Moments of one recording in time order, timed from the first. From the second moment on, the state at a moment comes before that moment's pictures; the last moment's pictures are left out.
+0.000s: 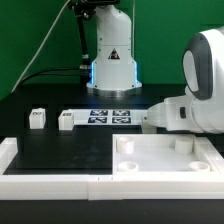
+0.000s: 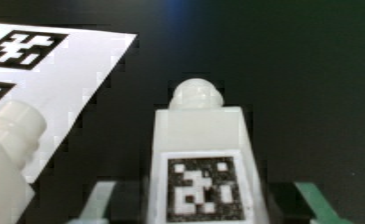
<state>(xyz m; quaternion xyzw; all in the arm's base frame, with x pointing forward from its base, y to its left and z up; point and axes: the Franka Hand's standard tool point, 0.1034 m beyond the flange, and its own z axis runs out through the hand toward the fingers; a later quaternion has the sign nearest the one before) 0.365 0.154 0.008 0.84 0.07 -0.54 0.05</state>
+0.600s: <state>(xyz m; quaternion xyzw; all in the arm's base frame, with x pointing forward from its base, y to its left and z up) 0.386 0.153 0.084 0.84 0.09 -0.53 0.06</state>
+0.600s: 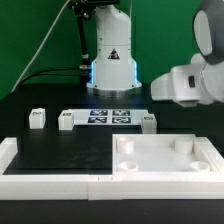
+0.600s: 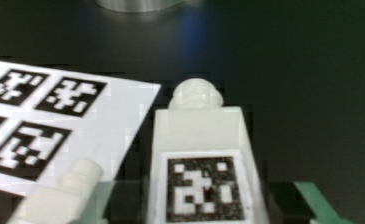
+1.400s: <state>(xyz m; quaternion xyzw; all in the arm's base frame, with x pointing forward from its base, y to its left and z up) 0.417 0.149 0.088 0.96 0.08 -0.27 0.02</state>
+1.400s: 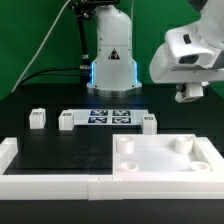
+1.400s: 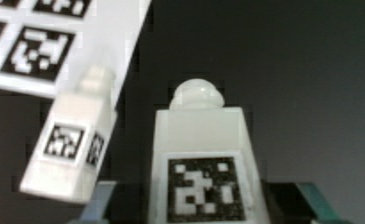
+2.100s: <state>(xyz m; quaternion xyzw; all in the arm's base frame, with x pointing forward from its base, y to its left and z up) 0.460 0.140 0.108 0.99 0.10 0.01 -0.03</state>
